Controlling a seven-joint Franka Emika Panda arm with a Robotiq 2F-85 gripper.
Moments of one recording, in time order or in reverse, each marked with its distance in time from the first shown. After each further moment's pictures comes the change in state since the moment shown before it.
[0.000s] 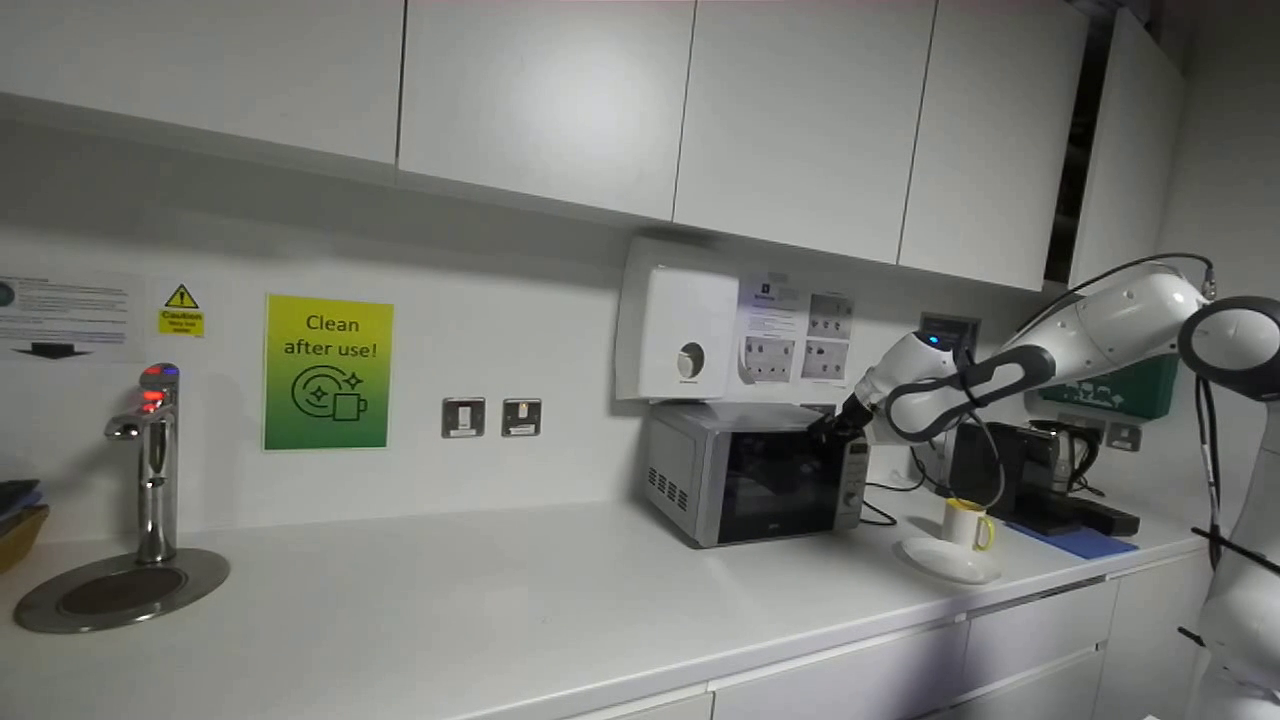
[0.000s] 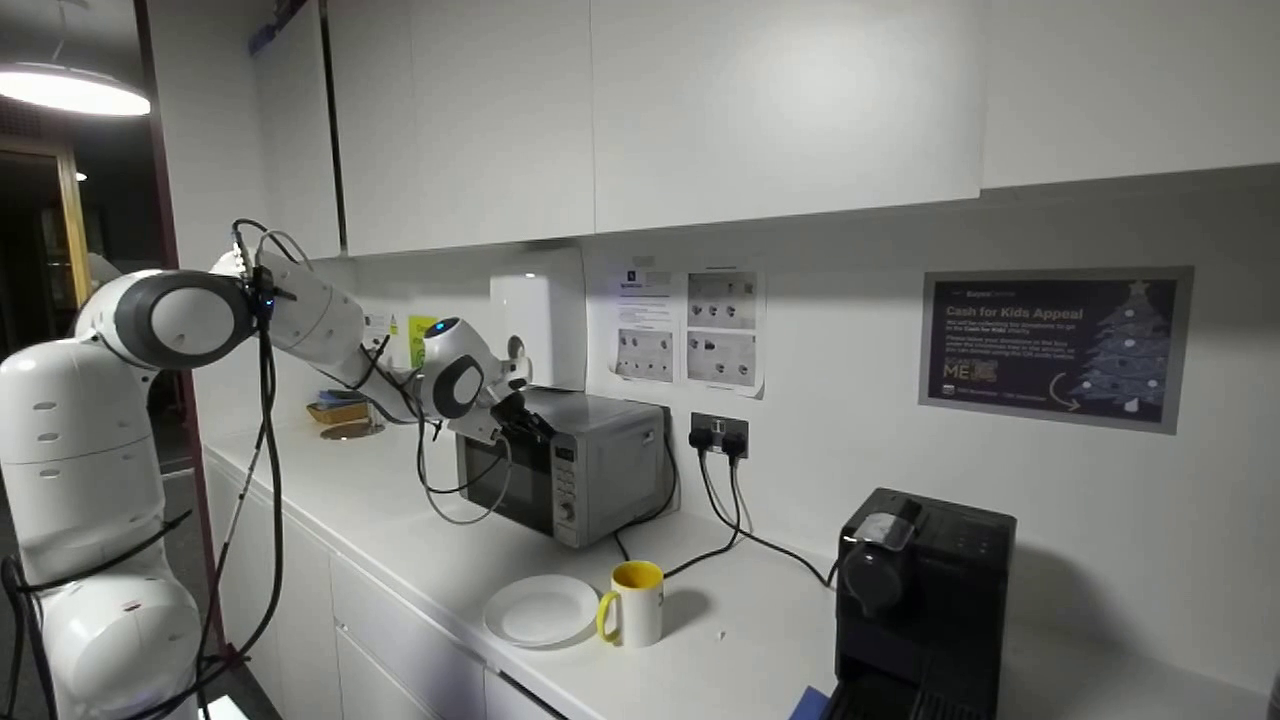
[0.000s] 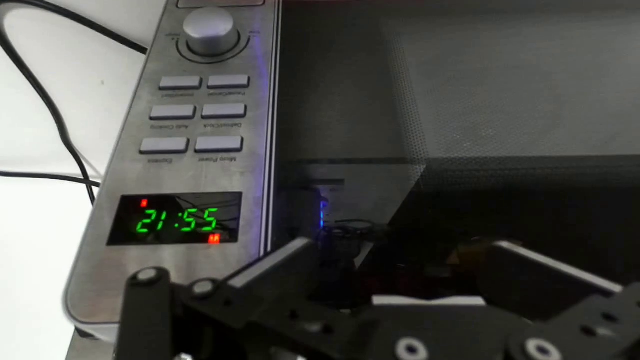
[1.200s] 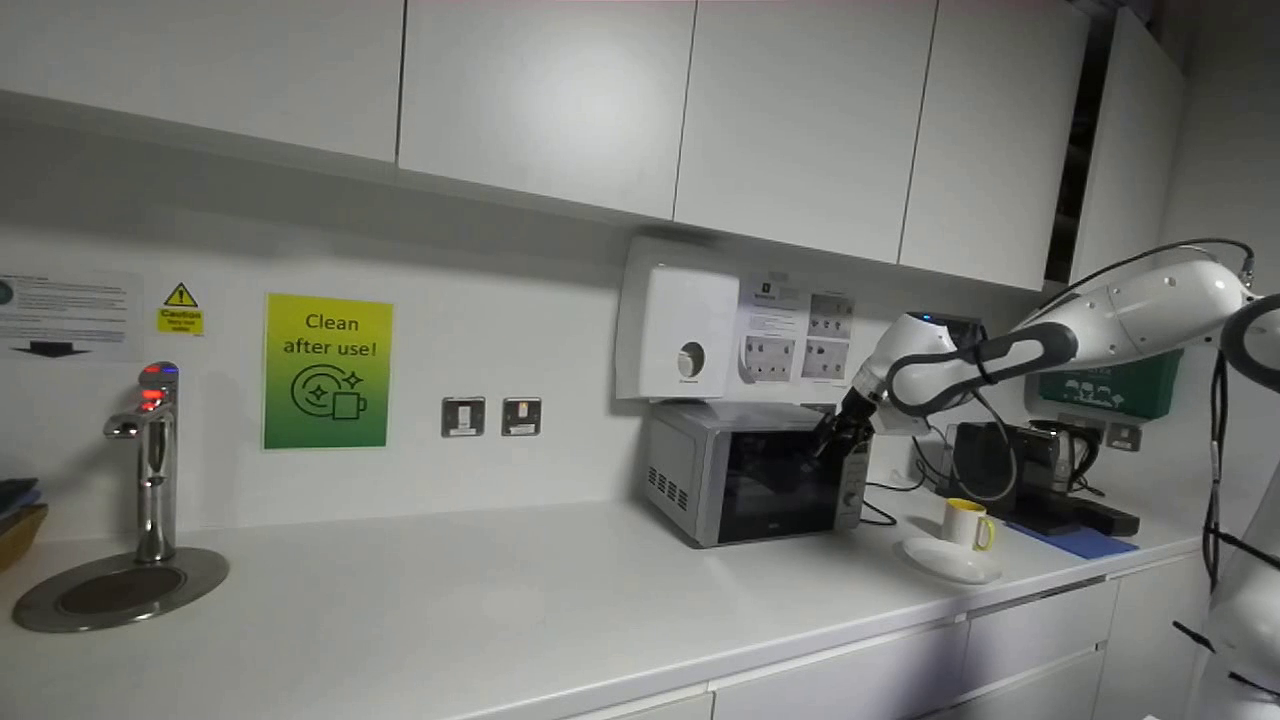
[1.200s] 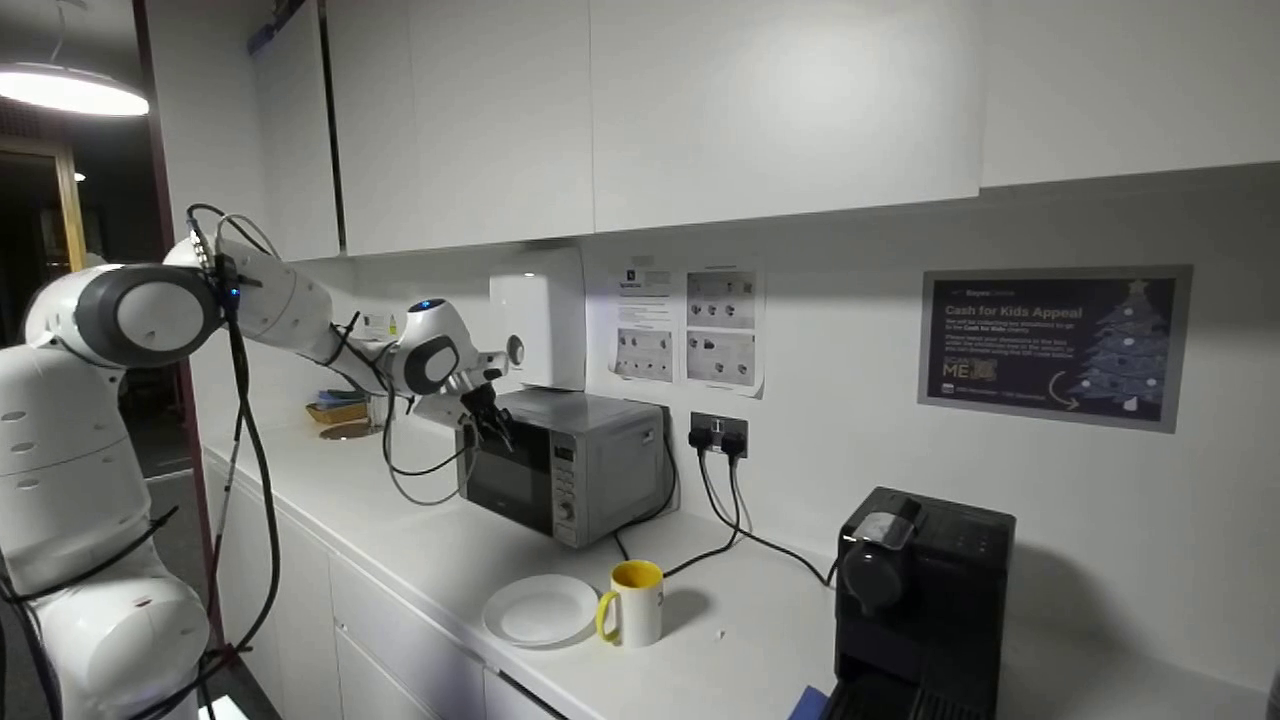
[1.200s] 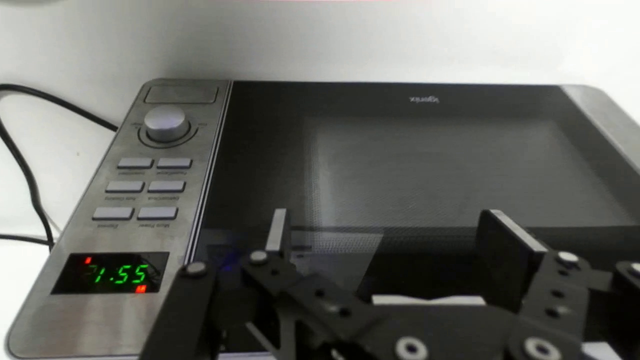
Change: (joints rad) arm 0.079 -0.103 0.020 0.001 0.137 -0.291 -0.078
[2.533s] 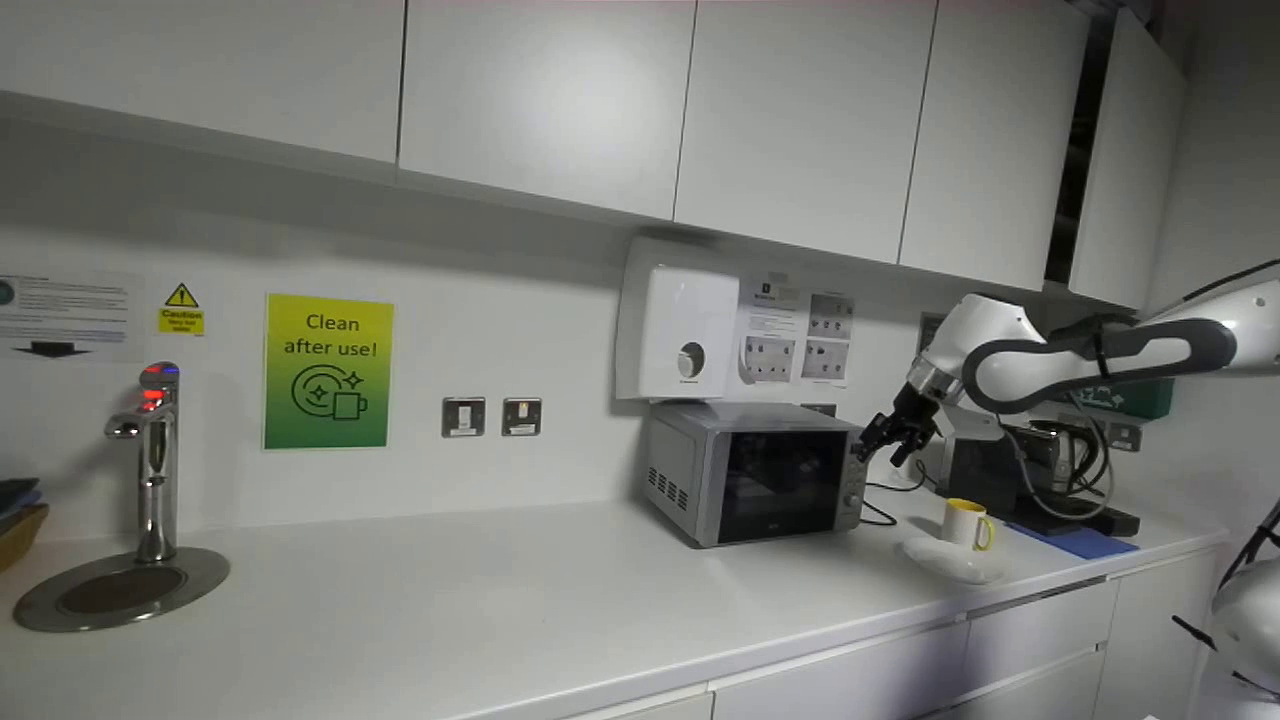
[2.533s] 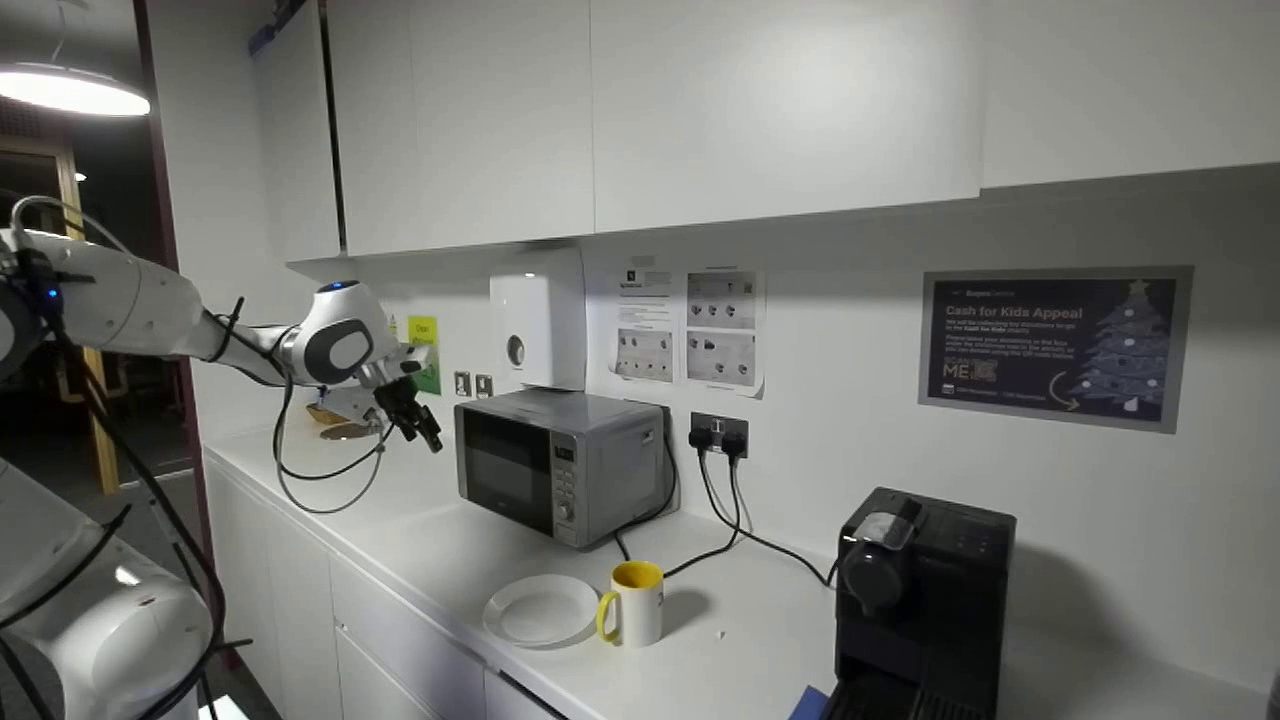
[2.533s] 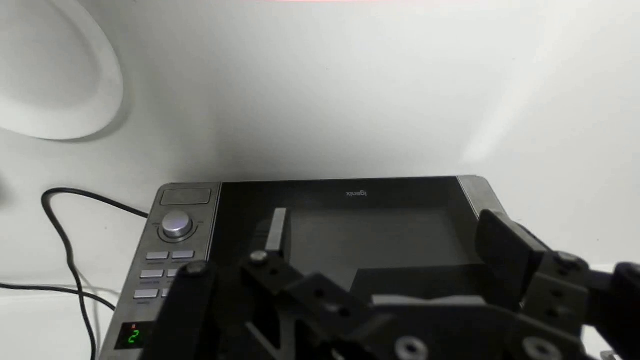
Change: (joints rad) arm 0.027 -0.438 0.110 -0.294 0.092 -0.178 0.090
